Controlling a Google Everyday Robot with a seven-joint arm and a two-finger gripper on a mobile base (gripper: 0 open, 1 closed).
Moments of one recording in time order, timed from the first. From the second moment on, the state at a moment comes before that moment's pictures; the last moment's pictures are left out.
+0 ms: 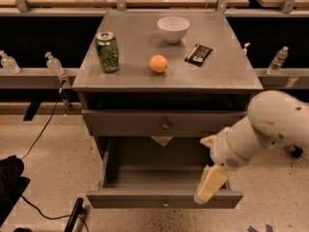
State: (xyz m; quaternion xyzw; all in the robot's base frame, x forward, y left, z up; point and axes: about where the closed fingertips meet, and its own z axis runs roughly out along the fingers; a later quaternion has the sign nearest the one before) arm 0.428 -0.139 0.695 -0.57 0.78 0.17 0.18
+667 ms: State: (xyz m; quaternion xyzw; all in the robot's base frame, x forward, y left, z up) arm 0.402 -0.136 0.598 -0.58 0.76 0.17 0.24
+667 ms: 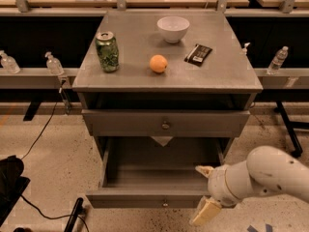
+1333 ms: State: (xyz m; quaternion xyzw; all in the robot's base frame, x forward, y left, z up) arm 0.404 -0.137 0.573 -0.57 0.77 0.15 0.25
